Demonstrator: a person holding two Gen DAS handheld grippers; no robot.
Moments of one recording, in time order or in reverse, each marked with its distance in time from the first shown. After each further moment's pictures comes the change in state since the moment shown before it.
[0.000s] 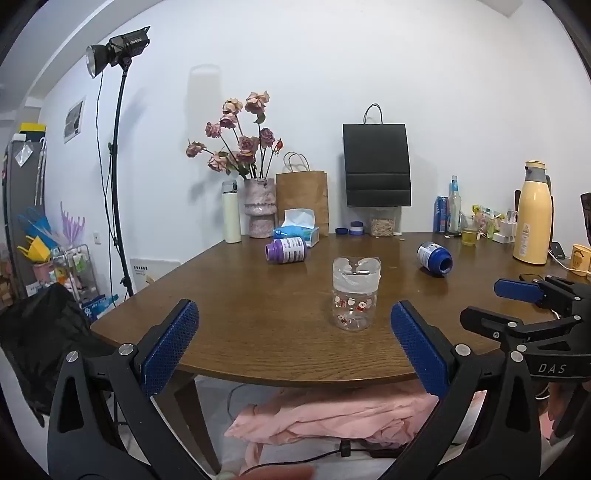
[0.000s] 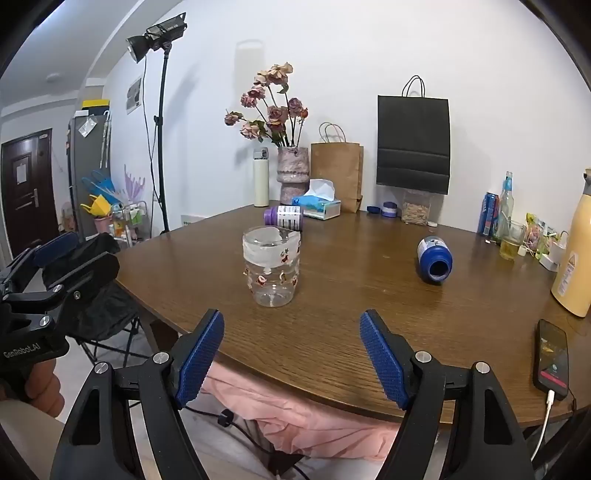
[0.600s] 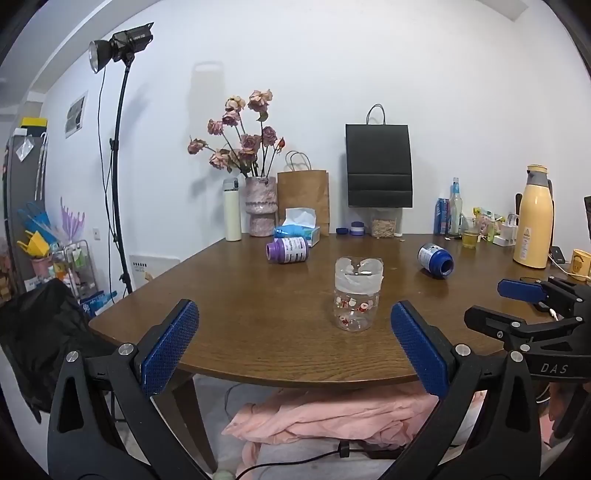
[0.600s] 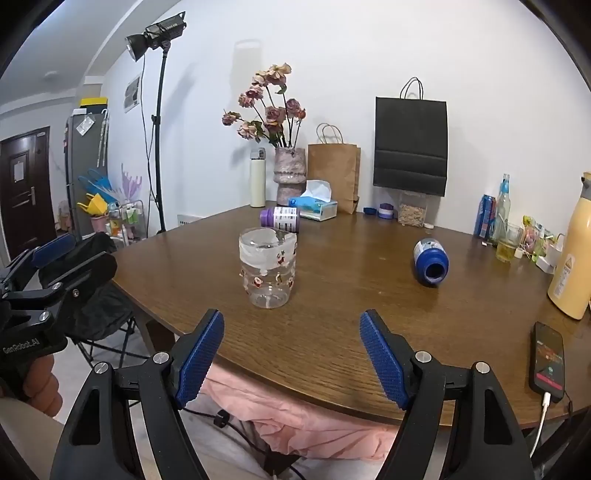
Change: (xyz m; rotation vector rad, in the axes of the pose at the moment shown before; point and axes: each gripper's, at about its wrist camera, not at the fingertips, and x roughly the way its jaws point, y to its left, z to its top) left arm 0.000 0.001 0.004 -0.013 -0.004 -0.003; right arm 0.000 0.000 0.002 -0.012 -0.026 -0.020
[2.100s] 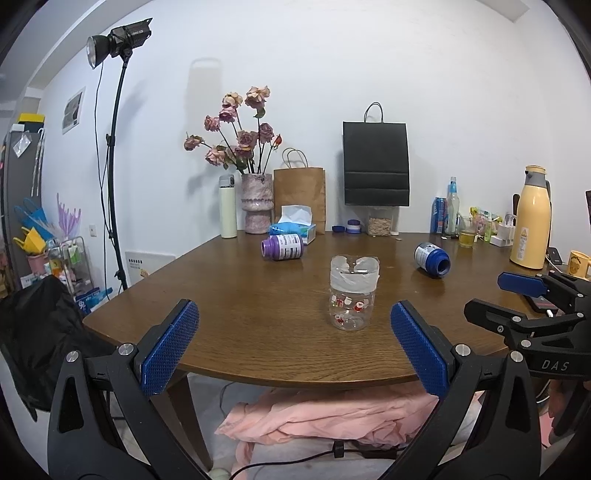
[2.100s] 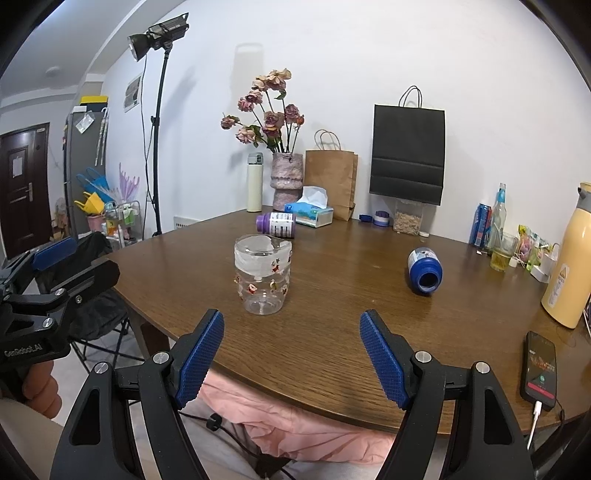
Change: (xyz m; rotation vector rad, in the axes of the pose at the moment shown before) left arm 0.005 0.000 -0.005 -0.014 0.013 -0.017; right arm -0.006 -0.001 0.008 -0.025 -0.015 -0.017
